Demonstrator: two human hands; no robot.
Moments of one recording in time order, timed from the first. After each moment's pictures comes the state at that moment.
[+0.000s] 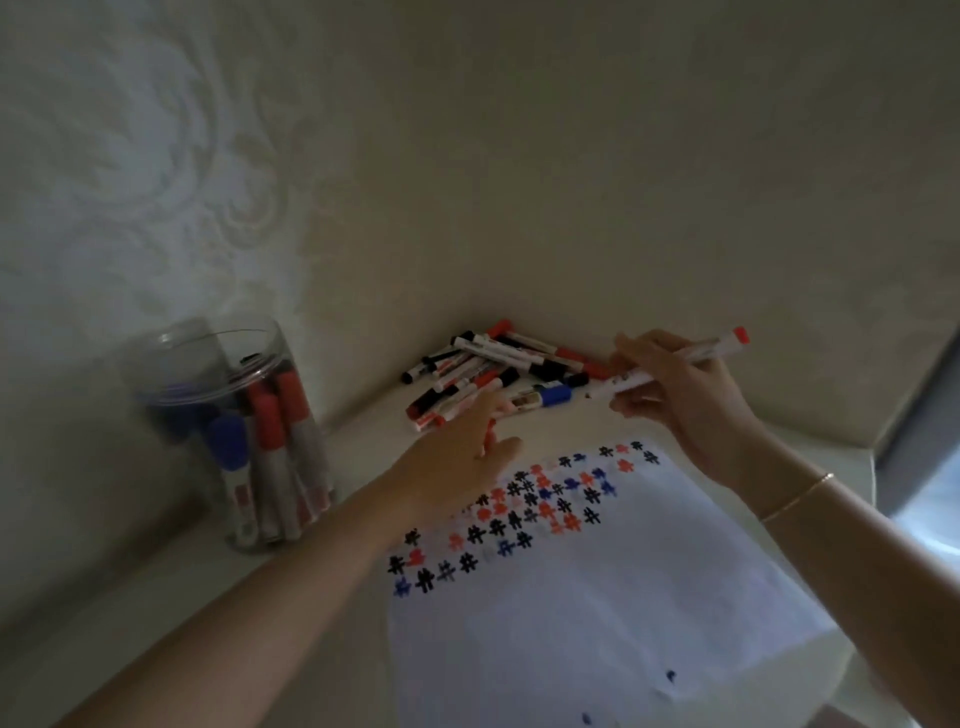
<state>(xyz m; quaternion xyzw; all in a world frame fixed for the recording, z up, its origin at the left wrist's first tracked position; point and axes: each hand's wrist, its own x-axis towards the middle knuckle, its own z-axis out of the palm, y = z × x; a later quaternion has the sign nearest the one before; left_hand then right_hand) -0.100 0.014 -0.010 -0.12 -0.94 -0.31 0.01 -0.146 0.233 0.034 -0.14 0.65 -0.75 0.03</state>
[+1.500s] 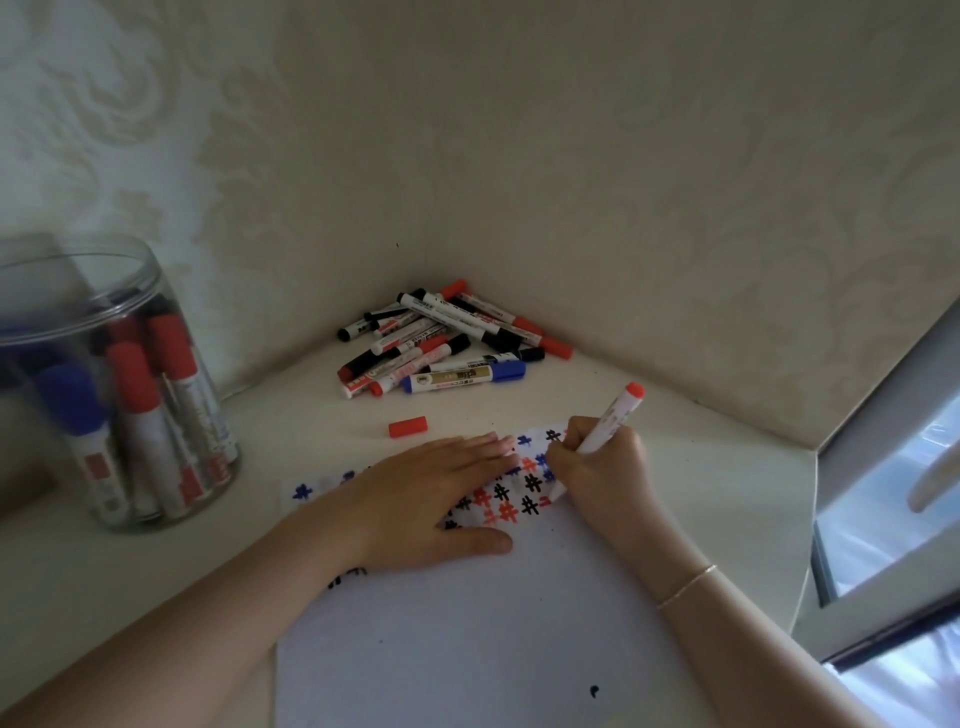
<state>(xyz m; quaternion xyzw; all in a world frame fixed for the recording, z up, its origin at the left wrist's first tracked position) -0.097 0.036 -0.043 -0.26 -0.95 -0.11 -0.09 -0.146 0.227 -0.057 -0.05 0.84 -0.55 -0.05</state>
